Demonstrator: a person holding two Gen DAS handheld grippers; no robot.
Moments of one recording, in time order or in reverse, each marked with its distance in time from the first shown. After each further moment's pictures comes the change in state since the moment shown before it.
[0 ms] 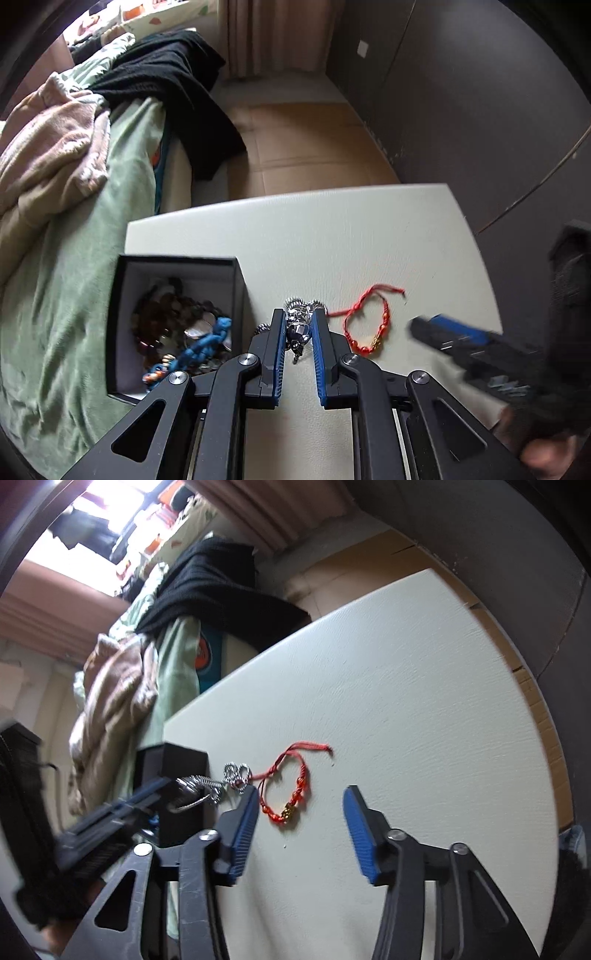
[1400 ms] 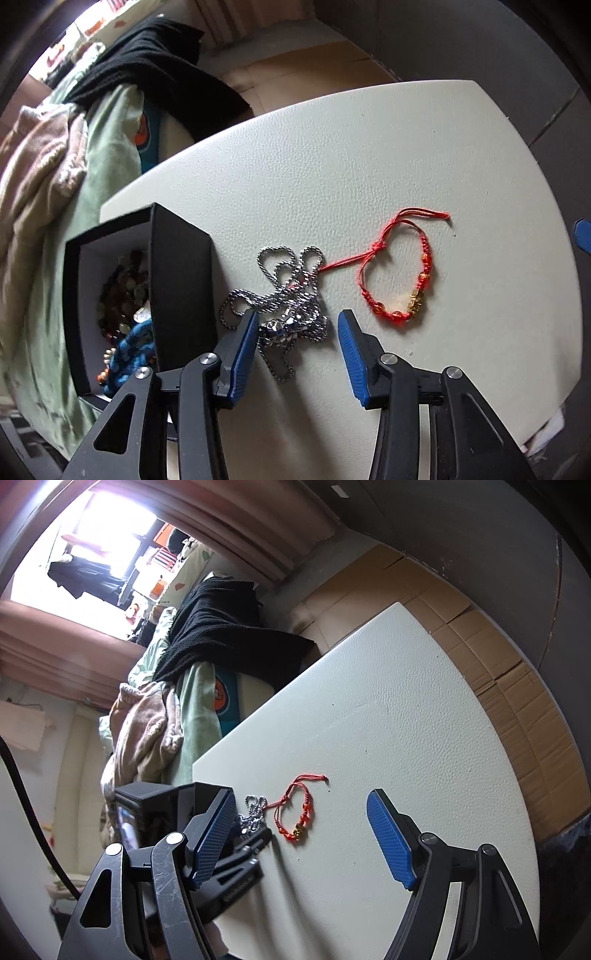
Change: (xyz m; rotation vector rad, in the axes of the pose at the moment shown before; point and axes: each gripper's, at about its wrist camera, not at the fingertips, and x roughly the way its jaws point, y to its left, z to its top) left arm 0.078 -0.038 -0.020 0.160 0.207 0.175; right arm -0.054 -0.032 0.006 0.136 -0.130 0.140
